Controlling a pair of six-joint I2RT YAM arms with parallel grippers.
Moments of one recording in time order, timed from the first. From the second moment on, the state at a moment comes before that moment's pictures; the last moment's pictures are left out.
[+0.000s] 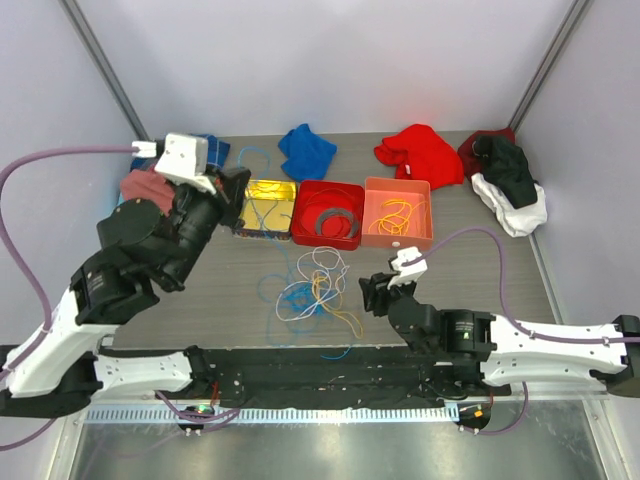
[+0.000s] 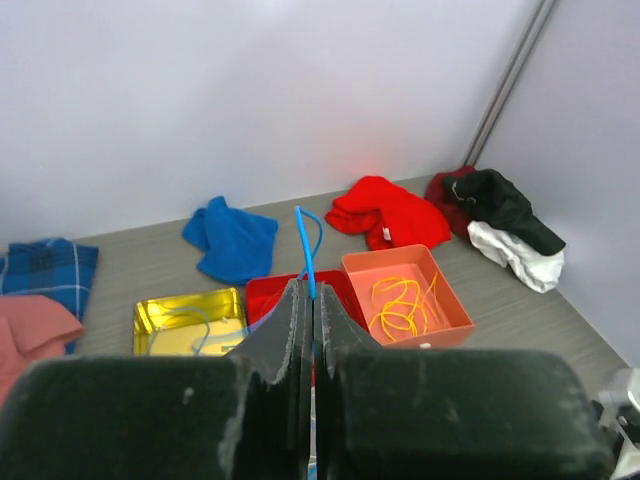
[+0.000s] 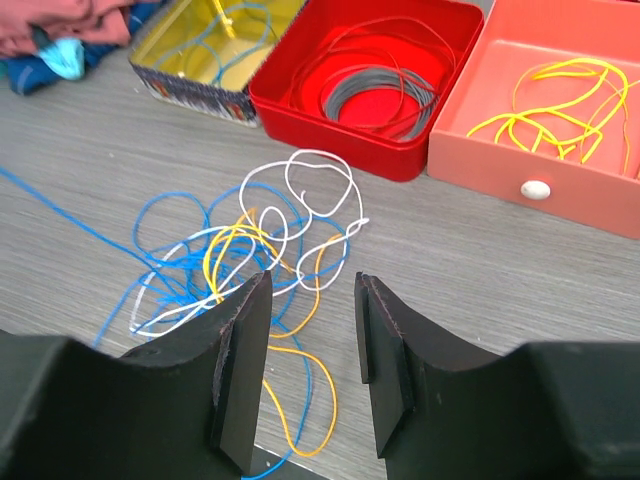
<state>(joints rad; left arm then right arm) -1.12 0.96 1.58 -0.51 -0.73 -0.08 1.38 0.81 0.60 -0.21 0.95 0.54</state>
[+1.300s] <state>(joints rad) -1.12 1.34 2.33 -0.46 -0.60 0.15 1.31 1.60 0.80 0.29 0.55 0.27</state>
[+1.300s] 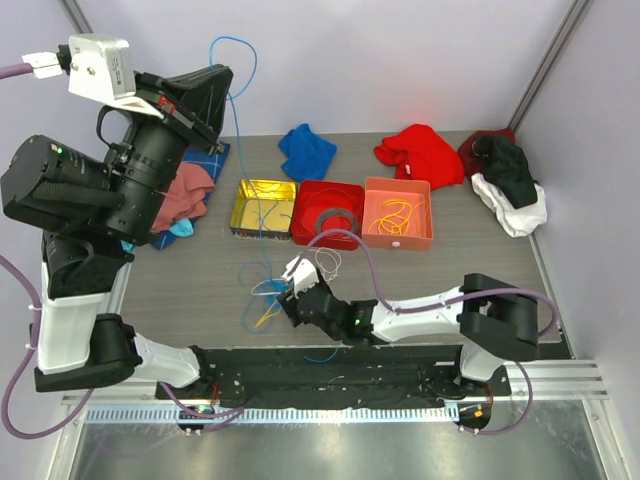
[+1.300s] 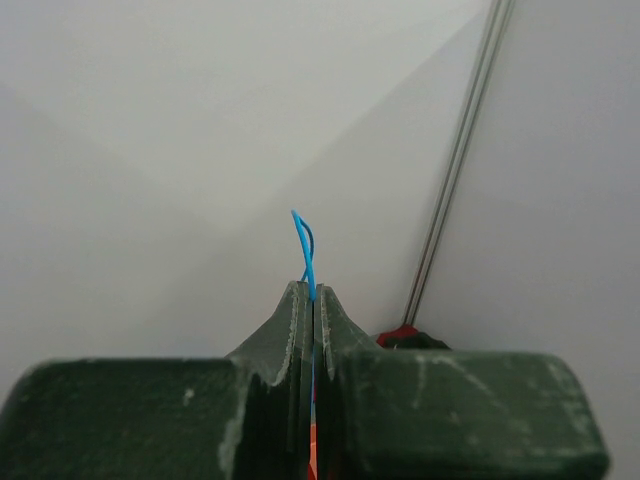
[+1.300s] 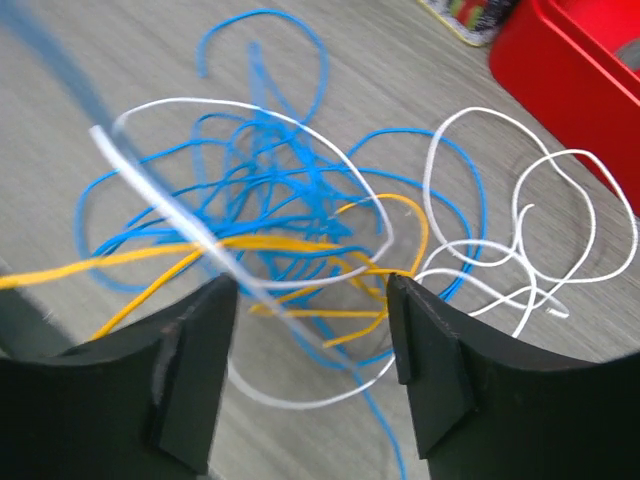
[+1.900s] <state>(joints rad) -1.12 1.29 2.20 -0.43 -0.70 0.20 1.10 1.03 0.61 0.03 0.70 0.48</state>
